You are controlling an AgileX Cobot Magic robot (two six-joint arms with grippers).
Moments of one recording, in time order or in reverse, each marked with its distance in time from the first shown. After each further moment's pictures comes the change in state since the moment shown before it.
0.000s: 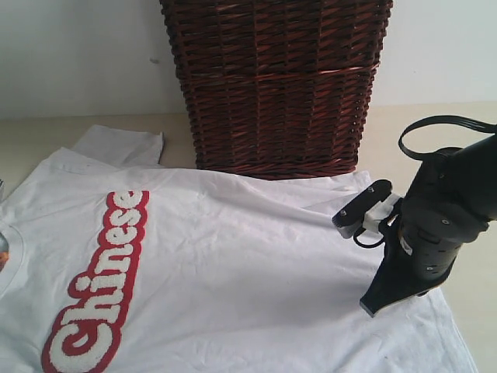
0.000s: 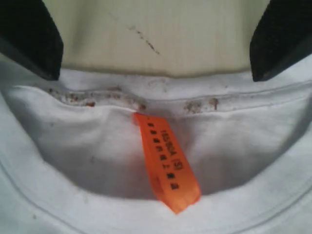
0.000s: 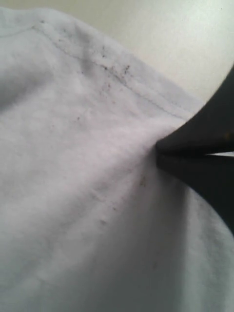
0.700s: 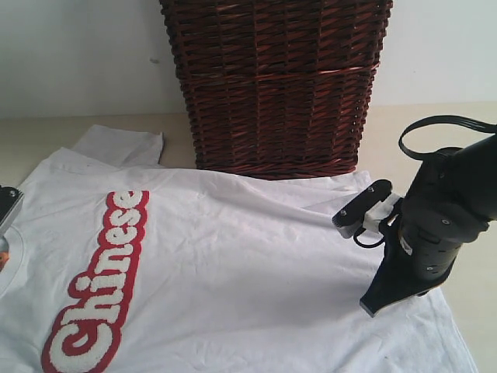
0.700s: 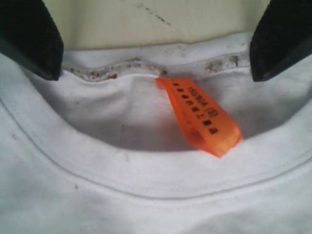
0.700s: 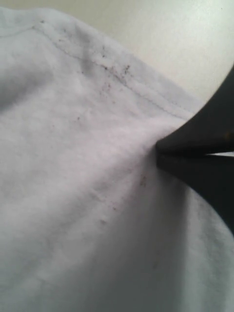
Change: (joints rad) left arm -0.073 0.018 -0.001 0.055 0.046 0.005; right arm 0.000 0.000 0.000 0.000 -0.002 0.000
